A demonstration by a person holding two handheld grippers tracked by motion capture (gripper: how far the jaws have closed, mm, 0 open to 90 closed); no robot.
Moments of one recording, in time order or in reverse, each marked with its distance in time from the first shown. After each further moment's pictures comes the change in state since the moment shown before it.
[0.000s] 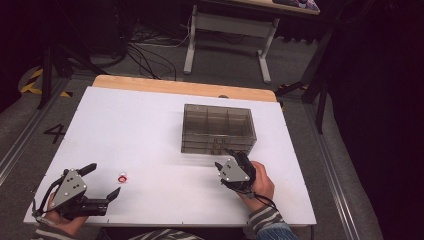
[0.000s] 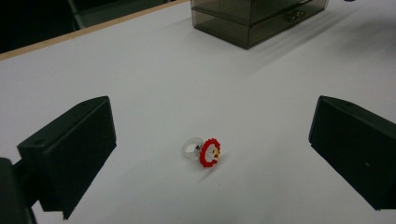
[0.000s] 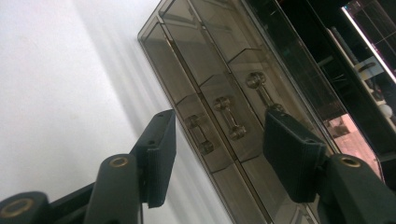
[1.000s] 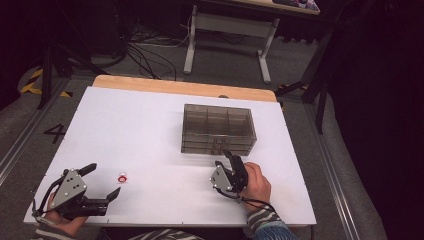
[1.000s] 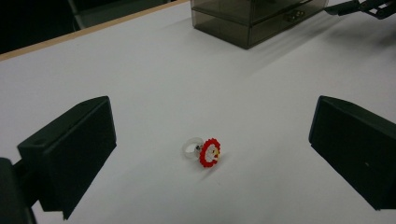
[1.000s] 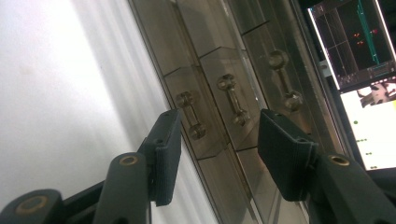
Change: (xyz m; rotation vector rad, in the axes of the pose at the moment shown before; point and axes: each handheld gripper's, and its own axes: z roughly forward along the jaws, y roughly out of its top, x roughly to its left) left arm 0.000 0.000 0.000 -0.001 -0.002 -0.001; right arm 0.026 -0.006 0.020 0.097 -0.162 -0.183
